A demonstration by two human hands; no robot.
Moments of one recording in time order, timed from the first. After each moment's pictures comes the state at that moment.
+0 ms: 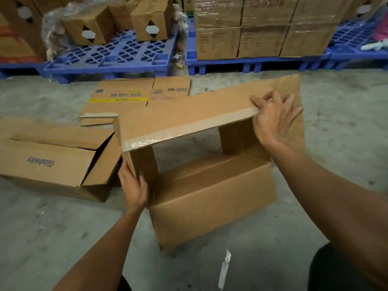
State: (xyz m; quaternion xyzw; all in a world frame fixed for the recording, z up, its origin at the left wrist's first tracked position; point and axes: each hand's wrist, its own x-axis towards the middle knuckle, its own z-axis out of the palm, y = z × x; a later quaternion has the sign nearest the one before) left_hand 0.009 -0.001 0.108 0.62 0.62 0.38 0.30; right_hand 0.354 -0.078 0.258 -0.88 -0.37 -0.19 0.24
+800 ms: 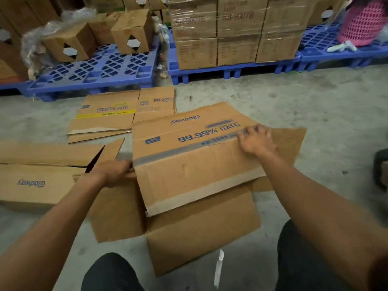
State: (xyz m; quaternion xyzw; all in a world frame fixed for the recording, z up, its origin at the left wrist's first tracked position) left_hand 0.015 0.066 0.244 0.89 0.40 -0.20 0.04; right_hand 0.375 -0.121 0.252 -0.93 -0.33 0.15 0.11
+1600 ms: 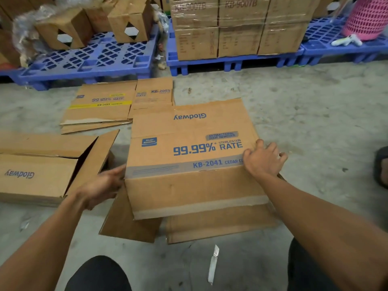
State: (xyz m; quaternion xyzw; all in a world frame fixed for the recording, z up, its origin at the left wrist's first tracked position) left_hand -0.021 0.029 0.193 0.59 0.48 0.03 0.64; right_hand 0.364 -0.157 0.172 -0.97 -0.25 0.02 0.06
